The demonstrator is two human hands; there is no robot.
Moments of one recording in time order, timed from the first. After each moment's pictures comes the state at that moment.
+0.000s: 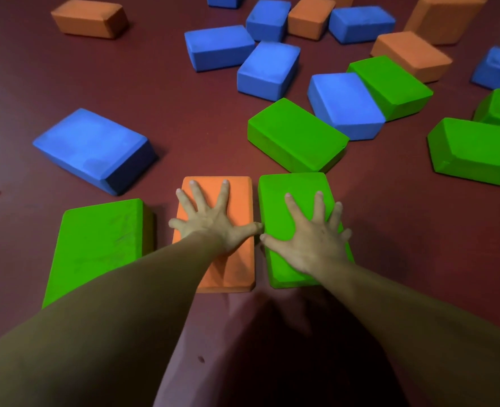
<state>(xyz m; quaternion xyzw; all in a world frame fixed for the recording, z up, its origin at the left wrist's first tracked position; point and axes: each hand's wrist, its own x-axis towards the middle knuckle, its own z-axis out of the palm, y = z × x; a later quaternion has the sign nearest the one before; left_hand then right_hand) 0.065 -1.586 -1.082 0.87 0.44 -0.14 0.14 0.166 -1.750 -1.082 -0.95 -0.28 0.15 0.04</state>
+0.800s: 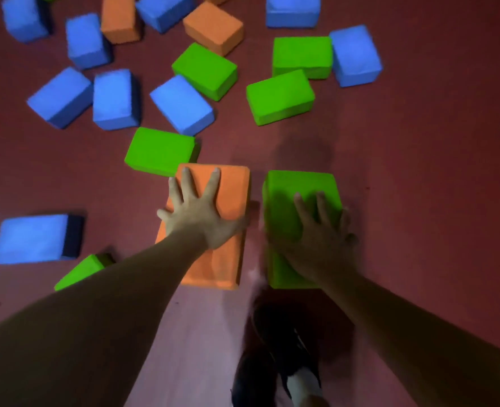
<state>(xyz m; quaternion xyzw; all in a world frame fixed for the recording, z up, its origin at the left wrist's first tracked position) 0.112 -1.818 -0.760 0.95 0.19 -0.21 0.11 0.102 -2.037 -0.785 -0.96 0.01 0.24 0.14</state>
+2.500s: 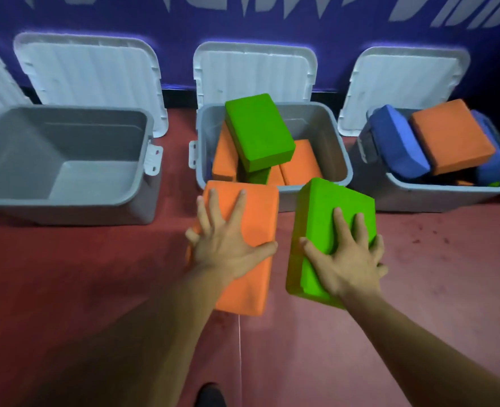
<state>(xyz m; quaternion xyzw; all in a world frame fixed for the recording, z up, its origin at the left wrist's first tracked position) -0.666 -3.318 -0.690 0.70 -0.68 -0.23 0.02 -0.879 -3.261 -0.682 -0.47 0.85 -0.08 0.21</state>
